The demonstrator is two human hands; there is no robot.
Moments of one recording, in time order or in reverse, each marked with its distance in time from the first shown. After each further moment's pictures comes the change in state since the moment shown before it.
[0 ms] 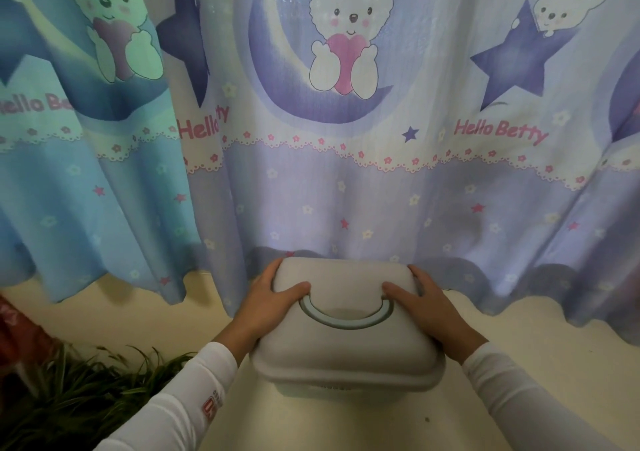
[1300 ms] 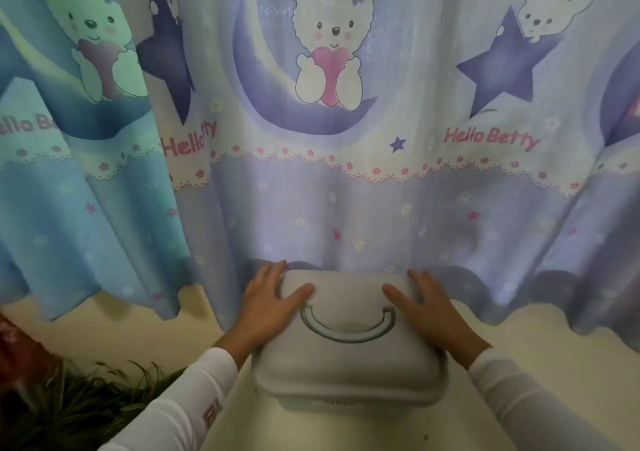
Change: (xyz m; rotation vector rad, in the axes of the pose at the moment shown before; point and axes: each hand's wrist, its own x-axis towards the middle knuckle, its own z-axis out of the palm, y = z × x) left_hand 0.019 0.010 0.011 0.280 0.040 0.094; right_hand 0.018 0.006 -0.016 -0.216 0.012 -0.089
